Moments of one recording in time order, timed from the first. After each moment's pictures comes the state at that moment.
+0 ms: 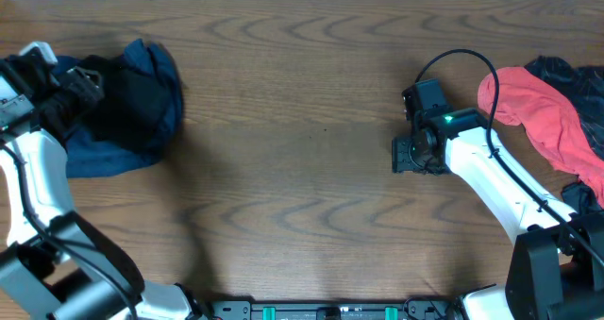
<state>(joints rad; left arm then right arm) 0.59 1.68 1.26 -0.37 0.52 -0.16 0.29 1.62 1.07 -0.86 0.06 0.33</state>
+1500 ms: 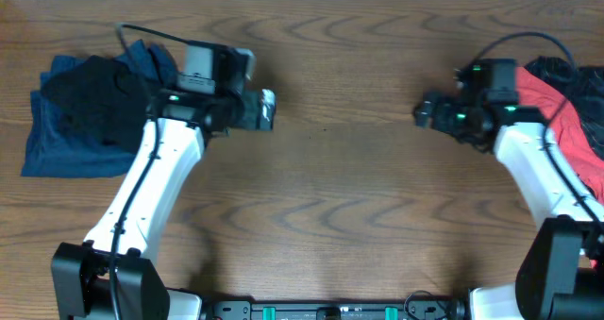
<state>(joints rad) -0.21 1.56 1.24 -0.74 0.18 -0.09 -0.05 1.62 1.08 -0.57 -0.25 0.30</state>
